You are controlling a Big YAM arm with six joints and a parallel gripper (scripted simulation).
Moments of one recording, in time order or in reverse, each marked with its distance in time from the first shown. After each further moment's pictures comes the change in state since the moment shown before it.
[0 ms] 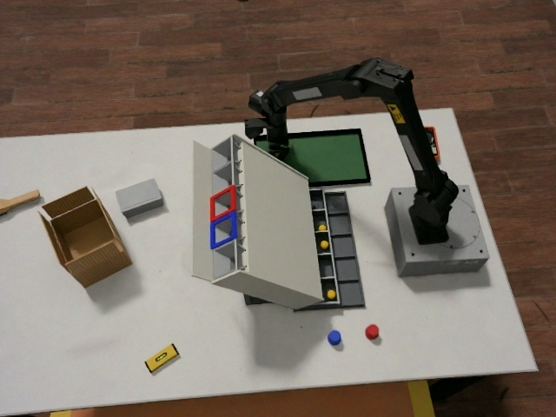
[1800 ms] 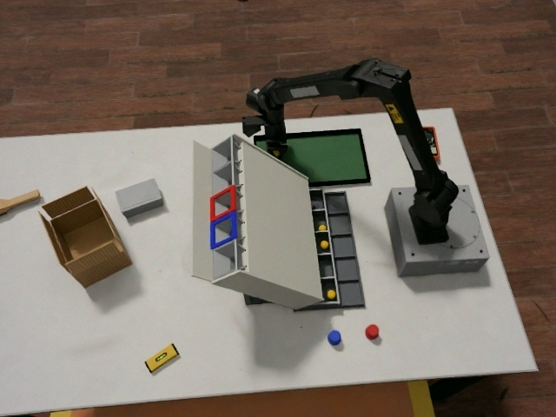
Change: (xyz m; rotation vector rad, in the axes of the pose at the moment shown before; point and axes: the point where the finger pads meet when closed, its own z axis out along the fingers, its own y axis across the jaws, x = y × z) arm -0.004 -0.003 -0.007 -0.022 0.023 0.007
